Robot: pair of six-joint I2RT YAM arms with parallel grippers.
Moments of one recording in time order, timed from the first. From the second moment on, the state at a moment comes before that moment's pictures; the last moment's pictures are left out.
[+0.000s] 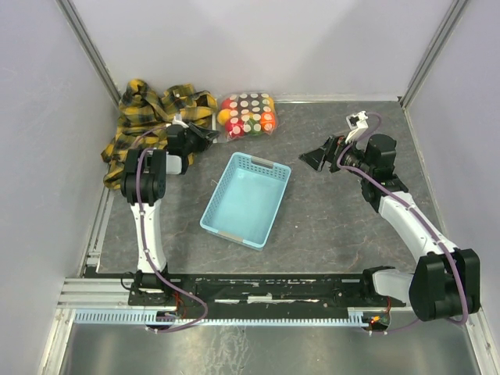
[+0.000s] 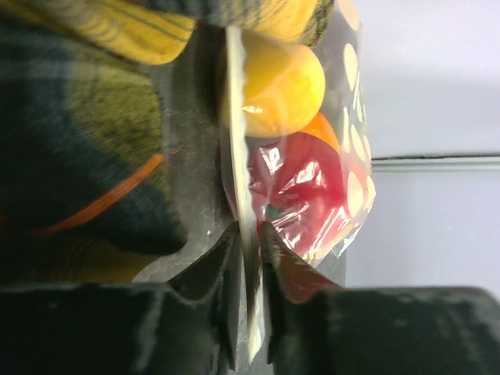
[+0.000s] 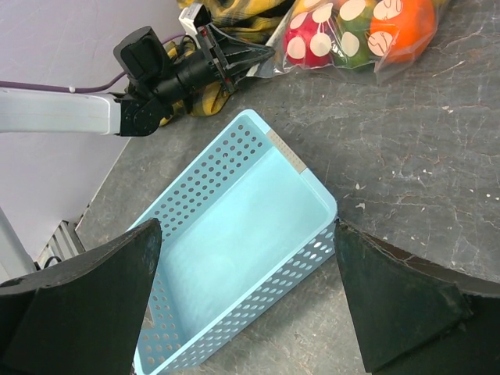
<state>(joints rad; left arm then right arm) -0.05 2.31 1.30 0.72 0.44 -1.10 0.14 1.21 0.80 0.21 -0.65 0.47</state>
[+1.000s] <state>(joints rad) -0.30 2.33 1.64 0.80 0.56 -1.25 0.14 1.20 0.80 0.14 -0.62 0.43</state>
